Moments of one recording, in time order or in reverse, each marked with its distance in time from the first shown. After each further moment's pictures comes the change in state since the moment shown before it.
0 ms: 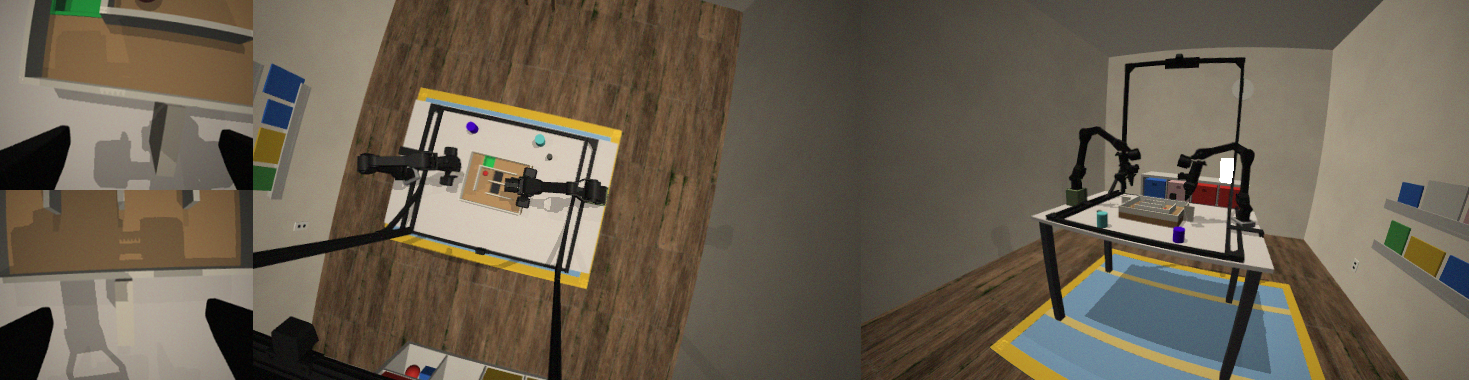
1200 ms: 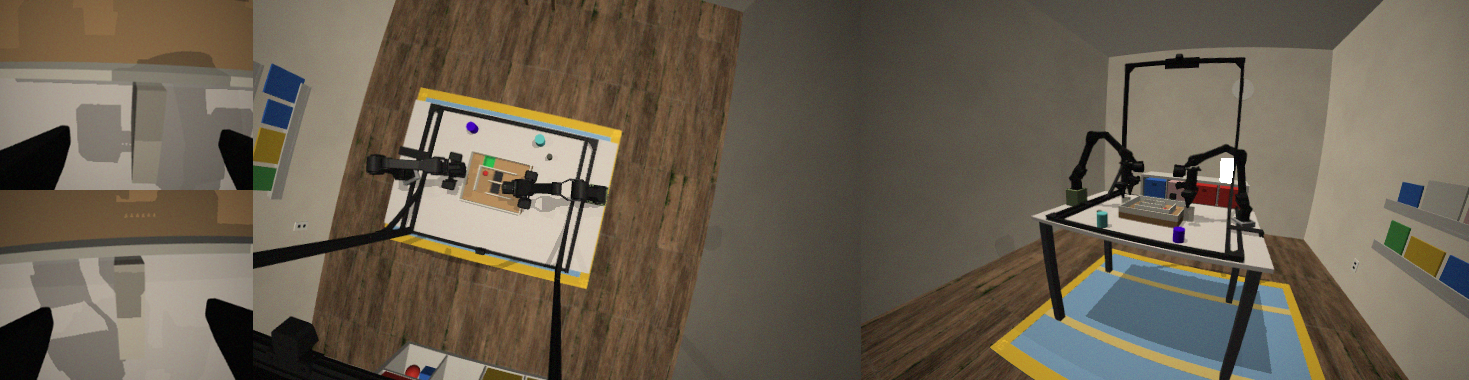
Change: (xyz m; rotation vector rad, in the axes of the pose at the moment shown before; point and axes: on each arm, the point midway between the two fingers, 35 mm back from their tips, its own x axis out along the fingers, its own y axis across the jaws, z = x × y) left arm 0.040 -0.022 -0.016 0.088 0.202 -0.049; right arm 0.056 0.004 -0.023 0.003 0.204 -0.031
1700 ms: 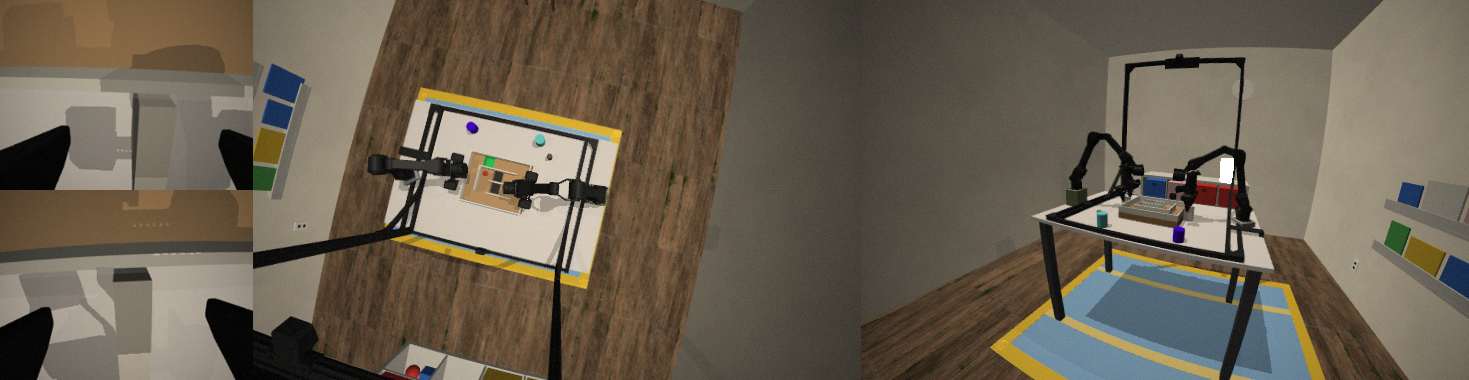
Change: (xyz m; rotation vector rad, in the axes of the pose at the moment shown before) left arm 0.021 0.000 0.000 0.001 -0.001 0.000; right arm 0.021 0.000 0.000 0.000 -0.001 0.000
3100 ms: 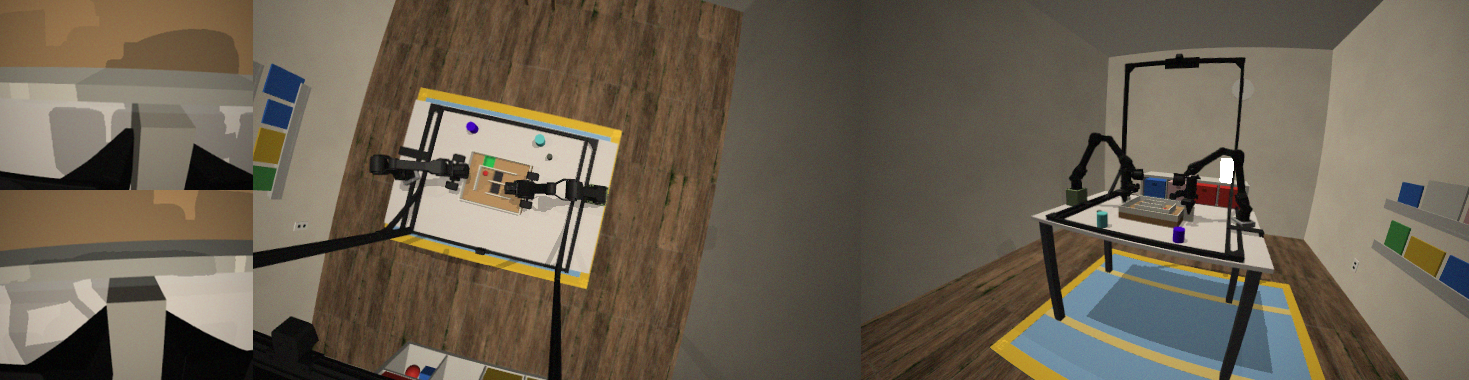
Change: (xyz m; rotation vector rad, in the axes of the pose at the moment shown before) left arm 0.024 -0.001 -0.004 0.003 0.013 -0.004; right arm 0.025 -0.001 -0.004 0.001 0.014 -0.002
